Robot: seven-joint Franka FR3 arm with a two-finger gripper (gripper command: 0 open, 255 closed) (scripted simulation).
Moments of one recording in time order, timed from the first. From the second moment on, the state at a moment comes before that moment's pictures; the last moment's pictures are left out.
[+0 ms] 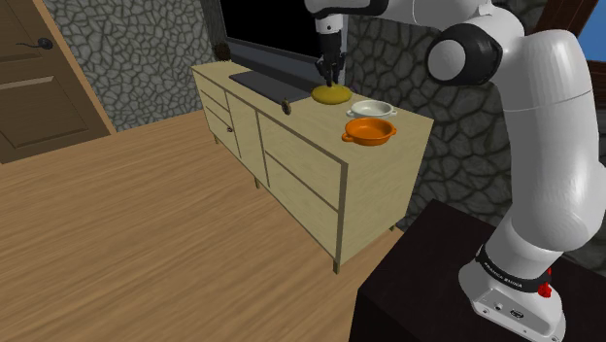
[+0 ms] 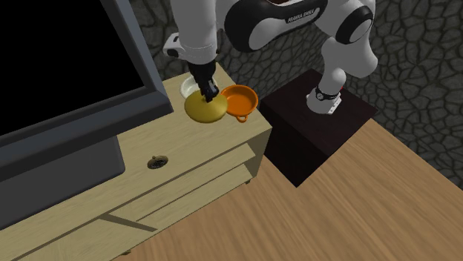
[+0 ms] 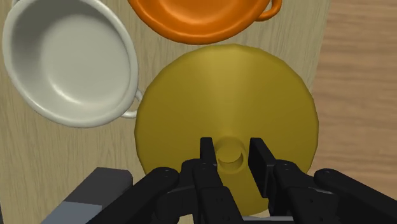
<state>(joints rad) -0.08 0.53 -0.13 -0.99 -0.02 1.50 -0.11</state>
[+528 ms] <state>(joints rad) -0.19 0.50 -0.17 -0.98 -0.01 1.47 -0.24</state>
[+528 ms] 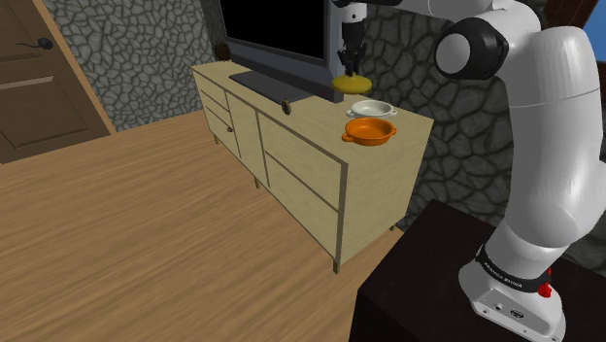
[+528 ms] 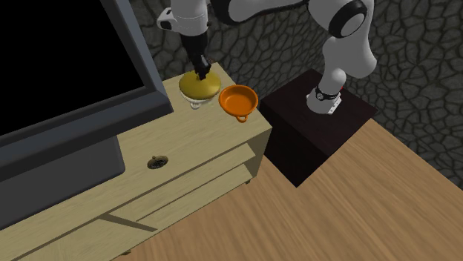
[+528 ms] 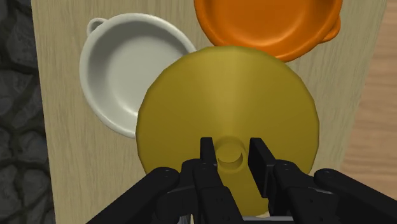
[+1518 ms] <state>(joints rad) -0.33 0.51 -0.21 -0.98 0.01 1.50 -0.42</state>
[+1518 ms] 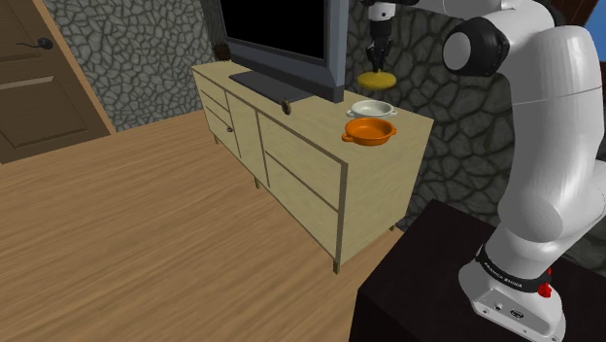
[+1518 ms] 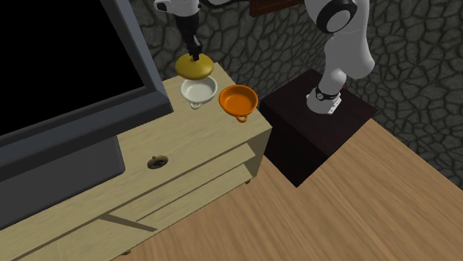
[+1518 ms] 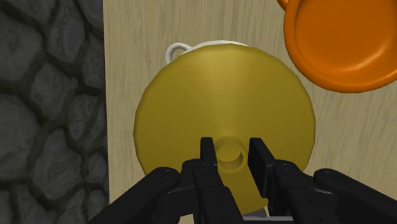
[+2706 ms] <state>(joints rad) -0.31 0.44 -0.20 -1.31 -0.01 1.75 -0.40</state>
